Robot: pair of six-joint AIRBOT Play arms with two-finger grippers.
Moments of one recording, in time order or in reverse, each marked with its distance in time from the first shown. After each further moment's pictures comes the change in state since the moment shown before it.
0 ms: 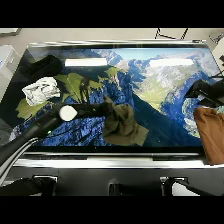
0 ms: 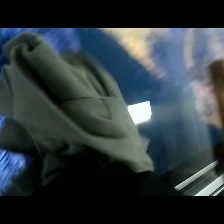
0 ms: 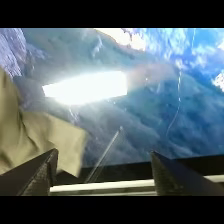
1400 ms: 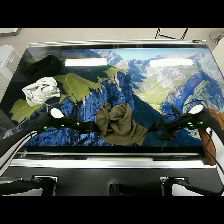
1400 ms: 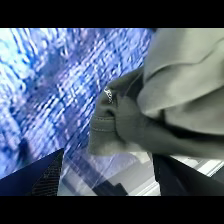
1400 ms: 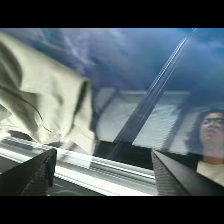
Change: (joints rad) left arm 0.308 -0.093 -0.259 -0.273 -0.320 0.558; right arm 0.126 -0.055 -0.732 0.285 -0.314 -0.152
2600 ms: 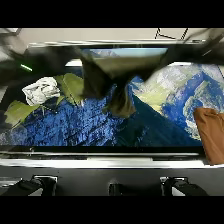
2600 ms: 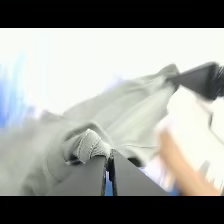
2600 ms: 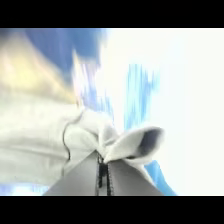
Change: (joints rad) left arm 0.024 0.396 0.733 -0.037 0.070 0.033; right arm 0.266 0.238 0.972 -0.207 -0.183 0.015
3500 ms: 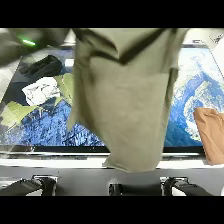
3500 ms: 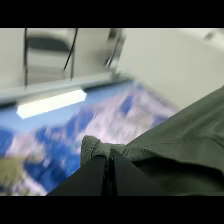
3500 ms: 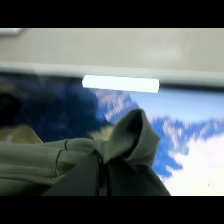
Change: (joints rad) left arm -0.079 -0.225 0.142 0.343 0.138 -0.095; right arm 0.000 -0.107 0.168 -0.054 -0.060 0.029
